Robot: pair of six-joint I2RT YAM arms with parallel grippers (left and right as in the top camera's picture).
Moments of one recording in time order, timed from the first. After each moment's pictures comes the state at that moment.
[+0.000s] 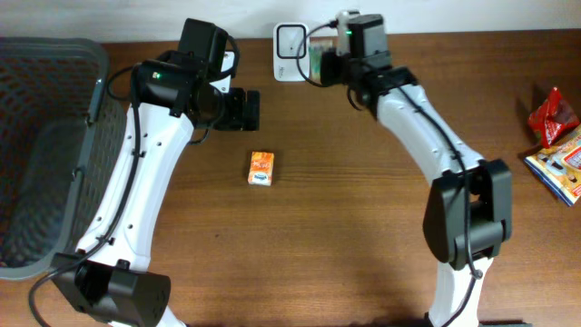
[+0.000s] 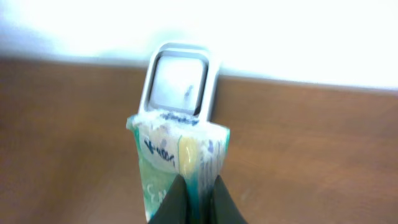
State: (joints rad) left arm -0.28 1.79 1.91 -1.26 0.02 -0.20; right arm 0.30 2.09 1.76 -0.26 0.00 0.15
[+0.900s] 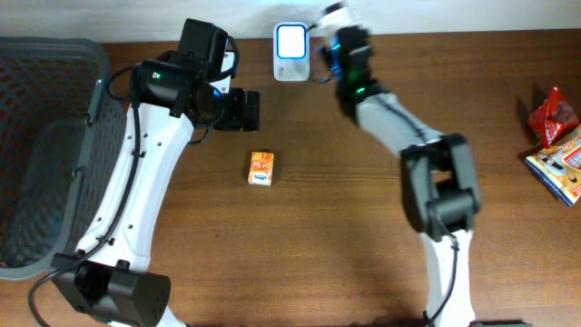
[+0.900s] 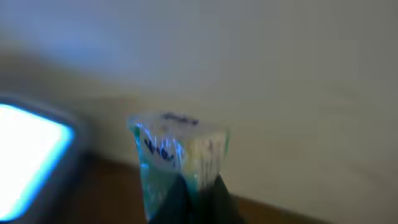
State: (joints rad) left arm -0.28 1.79 1.91 -1.26 0.03 -0.20; right arm 0.26 2.31 1.76 0.31 0.37 -0.33
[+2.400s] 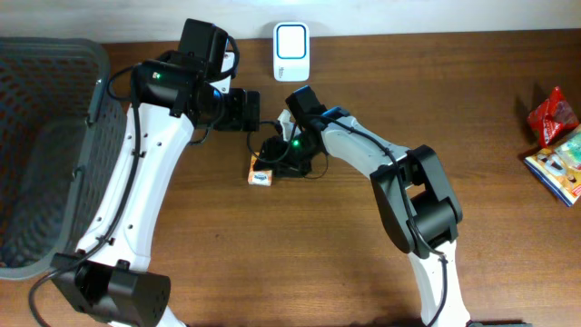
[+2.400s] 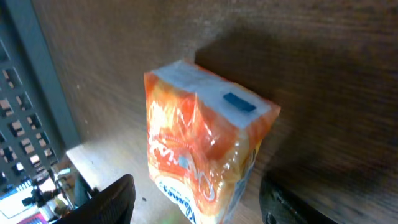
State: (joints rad) left arm -0.28 1.79 1.91 -1.26 0.03 -0.20; right arm 0.48 2.28 1.64 -0.61 -0.70 0.54
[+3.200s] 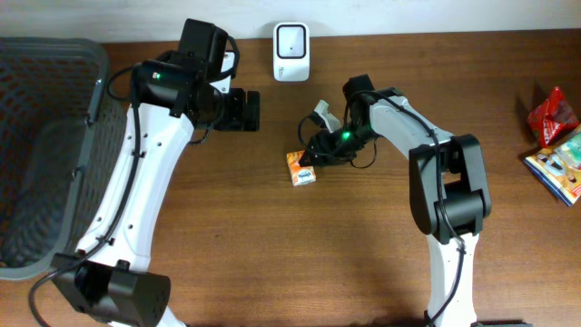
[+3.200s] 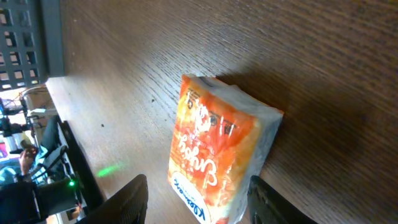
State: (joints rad) left arm -0.28 1.79 1.91 -1.26 0.03 -0.20; right arm 0.24 2.29 1.67 -0.92 -0.84 -0.13
